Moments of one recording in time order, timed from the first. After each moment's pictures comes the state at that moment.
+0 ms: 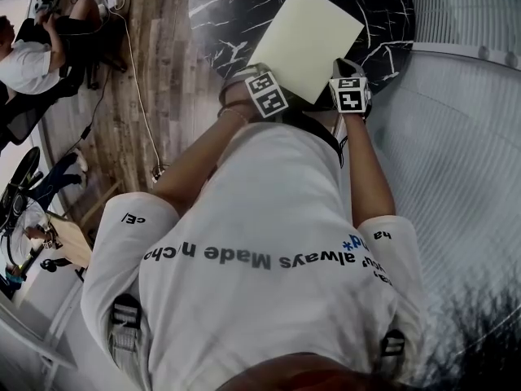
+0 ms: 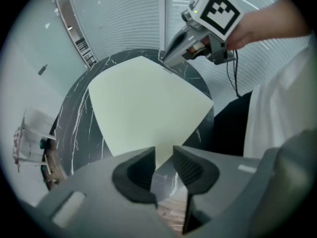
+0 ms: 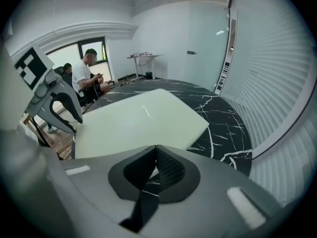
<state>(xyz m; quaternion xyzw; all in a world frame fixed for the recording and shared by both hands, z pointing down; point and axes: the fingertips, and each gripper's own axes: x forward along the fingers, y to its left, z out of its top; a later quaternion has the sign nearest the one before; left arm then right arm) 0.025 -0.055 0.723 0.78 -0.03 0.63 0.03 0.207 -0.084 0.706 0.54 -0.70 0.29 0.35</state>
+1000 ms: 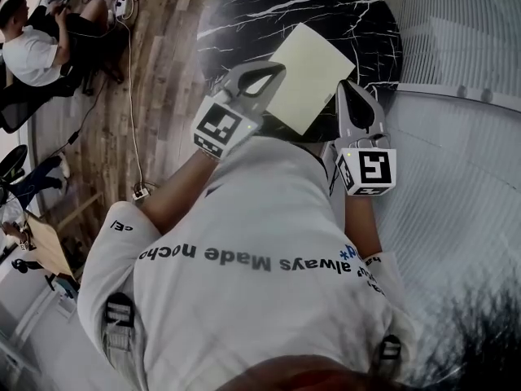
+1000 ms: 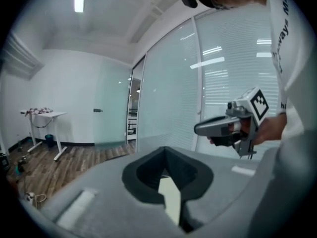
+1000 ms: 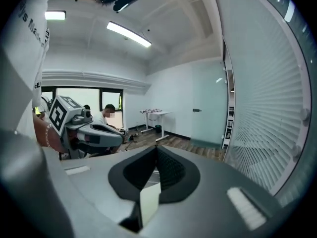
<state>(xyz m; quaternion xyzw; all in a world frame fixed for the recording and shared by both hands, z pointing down) 0.066 -0.144 0.391 0.97 -0.22 0.12 0.07 0.155 -0.112 0.377 0.56 -0.81 0.10 0.13</state>
